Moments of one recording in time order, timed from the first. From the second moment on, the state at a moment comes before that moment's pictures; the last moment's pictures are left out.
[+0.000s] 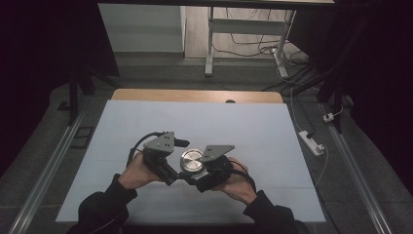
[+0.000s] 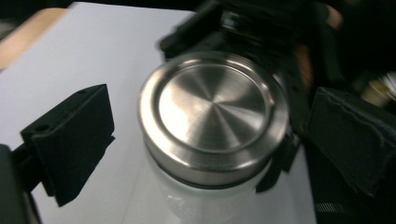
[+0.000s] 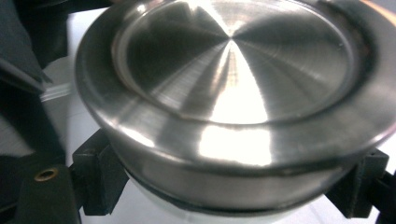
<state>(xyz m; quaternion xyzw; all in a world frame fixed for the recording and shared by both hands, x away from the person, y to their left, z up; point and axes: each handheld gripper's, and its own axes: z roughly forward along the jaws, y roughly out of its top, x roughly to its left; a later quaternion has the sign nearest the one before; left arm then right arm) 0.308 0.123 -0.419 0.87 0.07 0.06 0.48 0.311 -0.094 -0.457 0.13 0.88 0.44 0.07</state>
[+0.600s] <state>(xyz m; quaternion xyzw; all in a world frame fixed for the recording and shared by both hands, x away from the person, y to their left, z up) 0.300 0.103 -0.431 0.86 0.14 0.11 0.47 0.310 -0.093 -0.457 0.13 0.89 0.43 0.08</state>
